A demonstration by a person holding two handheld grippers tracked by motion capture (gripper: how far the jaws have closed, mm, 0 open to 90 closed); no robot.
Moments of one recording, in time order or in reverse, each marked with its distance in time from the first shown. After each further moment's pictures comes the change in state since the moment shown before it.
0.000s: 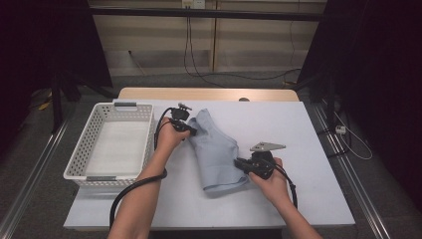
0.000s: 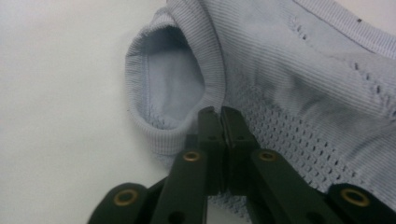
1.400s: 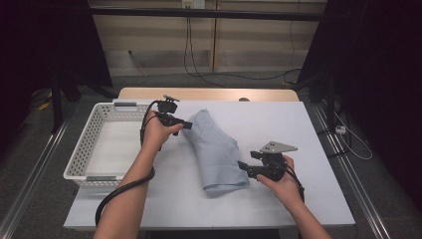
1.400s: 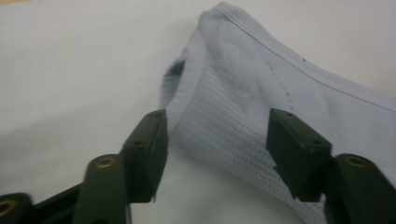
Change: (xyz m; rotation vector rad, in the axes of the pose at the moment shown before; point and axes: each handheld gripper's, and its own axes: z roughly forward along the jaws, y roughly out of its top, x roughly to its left) left arm 0.005 0.002 -0.059 -0.085 0.000 -0.045; right arm -0.012 -0.002 -0.024 -0.085 -0.029 -0.086
